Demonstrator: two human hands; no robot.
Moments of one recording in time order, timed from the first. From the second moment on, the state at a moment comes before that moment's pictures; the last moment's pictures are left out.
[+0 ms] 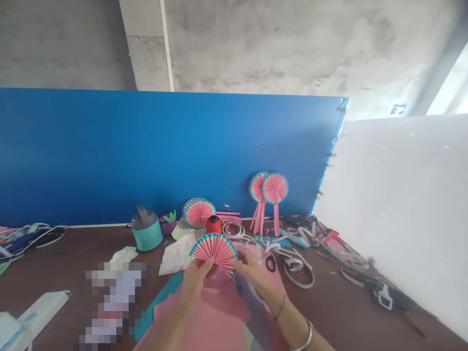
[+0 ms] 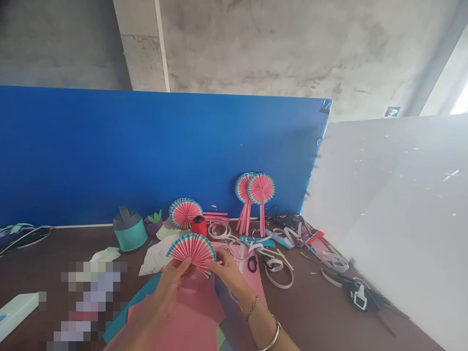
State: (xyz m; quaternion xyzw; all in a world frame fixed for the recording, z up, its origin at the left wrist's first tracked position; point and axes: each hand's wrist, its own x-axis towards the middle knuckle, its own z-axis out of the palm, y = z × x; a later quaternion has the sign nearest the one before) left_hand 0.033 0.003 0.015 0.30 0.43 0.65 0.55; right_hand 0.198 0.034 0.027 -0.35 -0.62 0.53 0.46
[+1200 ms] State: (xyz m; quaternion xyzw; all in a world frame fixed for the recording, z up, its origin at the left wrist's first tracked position) left_hand 0.040 0.000 0.002 0.33 0.46 0.52 0.64; right_hand 0.200 0.041 0.022 -0.36 -0.47 0.55 0.59
